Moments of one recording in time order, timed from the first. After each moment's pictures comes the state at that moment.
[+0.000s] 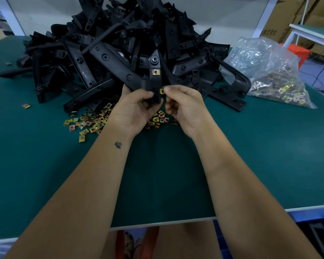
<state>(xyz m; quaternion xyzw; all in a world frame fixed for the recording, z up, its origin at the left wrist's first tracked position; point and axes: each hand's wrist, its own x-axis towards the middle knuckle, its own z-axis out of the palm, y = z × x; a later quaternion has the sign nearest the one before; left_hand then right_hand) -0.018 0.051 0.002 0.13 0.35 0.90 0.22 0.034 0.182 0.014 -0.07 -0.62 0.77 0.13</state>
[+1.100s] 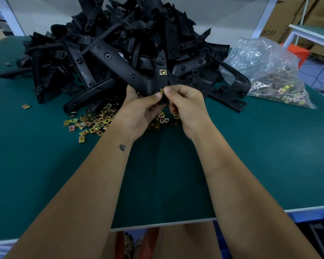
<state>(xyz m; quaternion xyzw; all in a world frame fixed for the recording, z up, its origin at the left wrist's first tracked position) -0.007 0.057 0.006 0.16 0.43 0.87 0.20 0.037 0.178 0.014 -0.09 -0.69 0.69 0.19</state>
